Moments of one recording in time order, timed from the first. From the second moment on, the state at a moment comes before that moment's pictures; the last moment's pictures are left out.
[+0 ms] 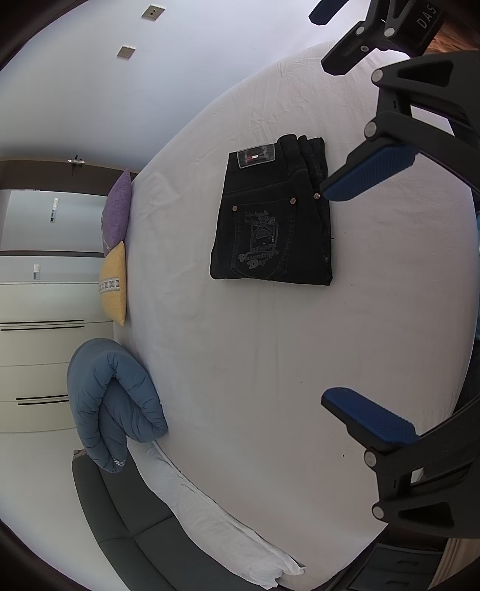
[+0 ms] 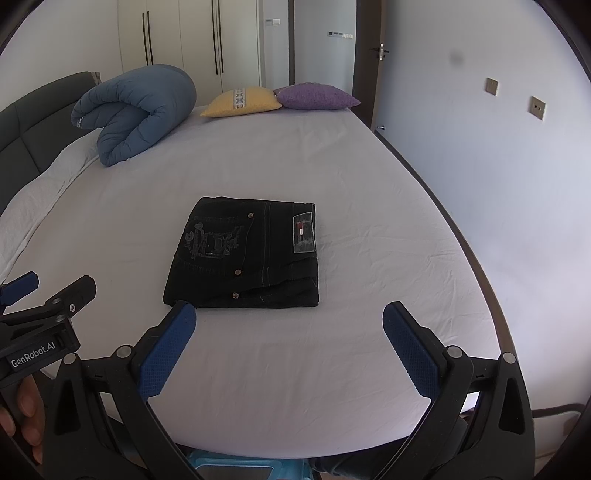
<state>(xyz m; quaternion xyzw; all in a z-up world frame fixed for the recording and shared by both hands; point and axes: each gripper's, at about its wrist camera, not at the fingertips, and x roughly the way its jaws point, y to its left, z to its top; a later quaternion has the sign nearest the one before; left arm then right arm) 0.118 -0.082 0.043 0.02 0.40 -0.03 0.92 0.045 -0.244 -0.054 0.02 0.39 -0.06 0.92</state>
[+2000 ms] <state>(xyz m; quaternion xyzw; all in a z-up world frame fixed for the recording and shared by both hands) 0.116 -0.081 0.037 0.03 0.41 -0.03 0.91 0.043 -0.248 -0.066 0.02 0.40 -0.06 0.91</state>
